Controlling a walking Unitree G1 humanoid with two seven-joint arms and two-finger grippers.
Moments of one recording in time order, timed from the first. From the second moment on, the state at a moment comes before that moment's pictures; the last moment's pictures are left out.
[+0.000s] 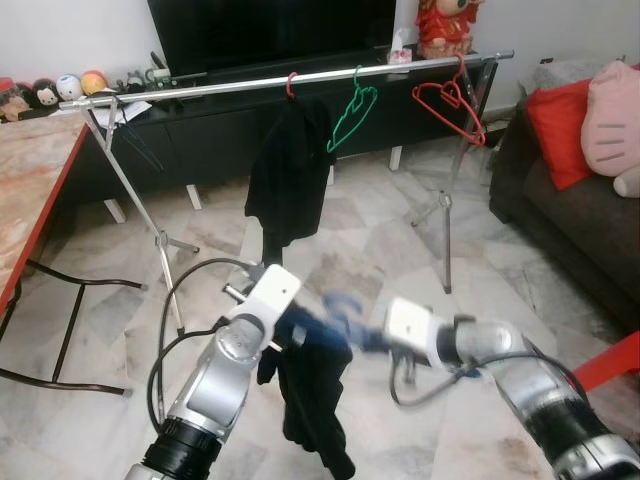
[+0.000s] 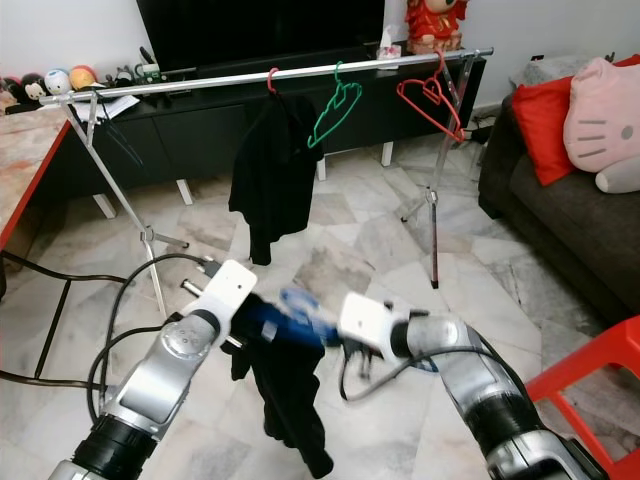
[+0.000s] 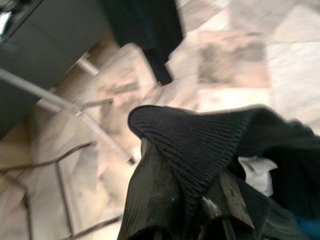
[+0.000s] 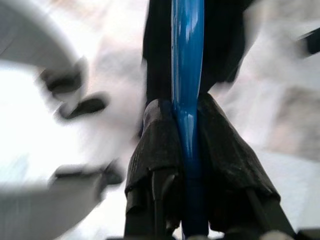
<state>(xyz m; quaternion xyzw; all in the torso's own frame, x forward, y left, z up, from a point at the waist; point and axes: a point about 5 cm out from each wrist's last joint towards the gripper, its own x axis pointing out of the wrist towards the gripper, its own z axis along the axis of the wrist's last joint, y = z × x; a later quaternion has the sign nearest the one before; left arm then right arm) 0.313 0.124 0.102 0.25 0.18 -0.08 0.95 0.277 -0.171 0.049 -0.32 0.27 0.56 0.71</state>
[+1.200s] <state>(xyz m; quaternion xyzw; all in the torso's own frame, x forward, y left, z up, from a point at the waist) 0.268 0.160 0.043 0.23 0.16 -0.04 0.96 0.273 -0.178 -0.010 -0.11 0.30 0.27 0.91</state>
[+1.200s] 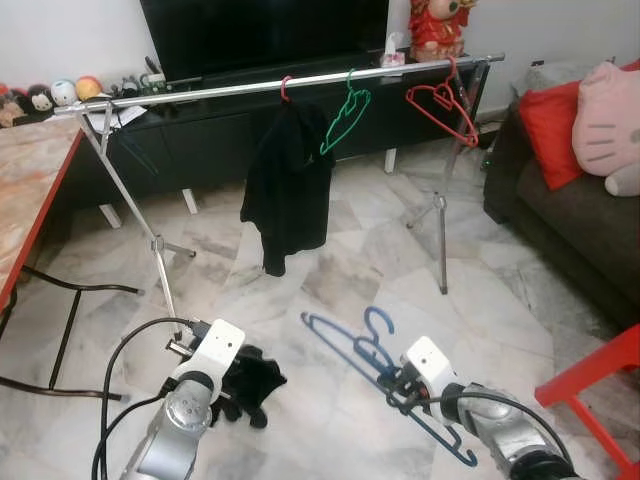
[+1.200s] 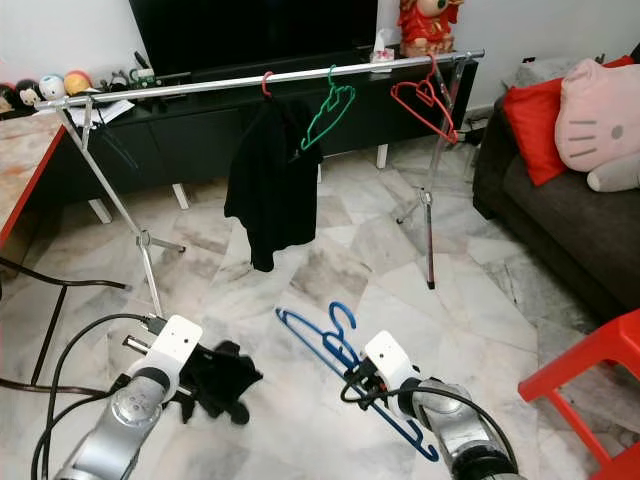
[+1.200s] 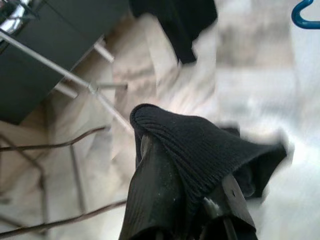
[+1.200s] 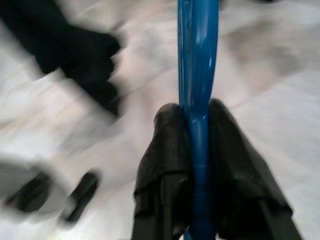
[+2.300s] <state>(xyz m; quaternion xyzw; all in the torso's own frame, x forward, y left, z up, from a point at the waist) 0.242 0.161 0.073 0.05 0.01 0.03 1.00 0.176 -0.212 -0.083 -0.04 0.46 -0.04 0.89</state>
